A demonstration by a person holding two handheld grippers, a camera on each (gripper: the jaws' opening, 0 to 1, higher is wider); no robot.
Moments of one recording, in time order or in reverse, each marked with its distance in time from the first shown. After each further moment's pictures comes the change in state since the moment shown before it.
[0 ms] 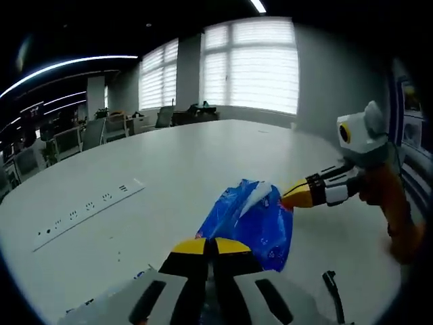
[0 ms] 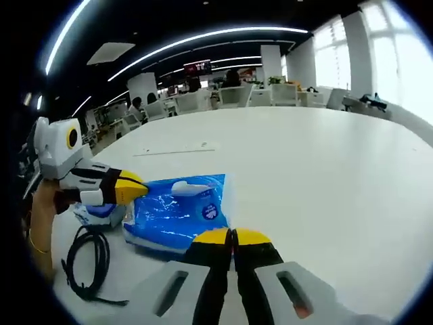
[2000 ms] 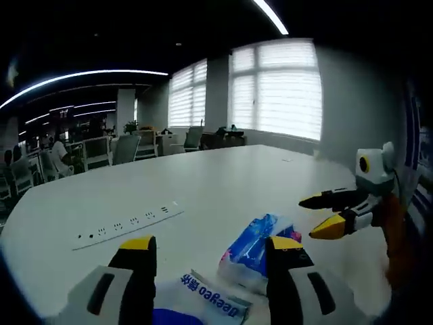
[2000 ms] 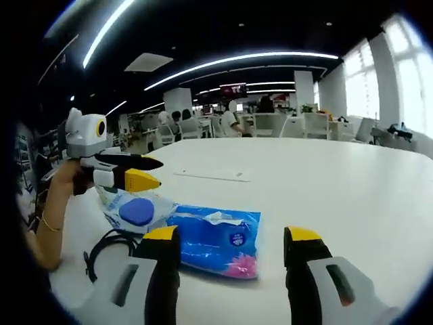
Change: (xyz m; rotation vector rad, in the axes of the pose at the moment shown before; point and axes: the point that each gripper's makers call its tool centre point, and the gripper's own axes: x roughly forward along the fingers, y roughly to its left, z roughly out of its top) left arm -0.078 0.030 0.039 -0.090 -0.154 0.163; right arm -0.038 0.048 0.040 -0.120 -0.196 0.227
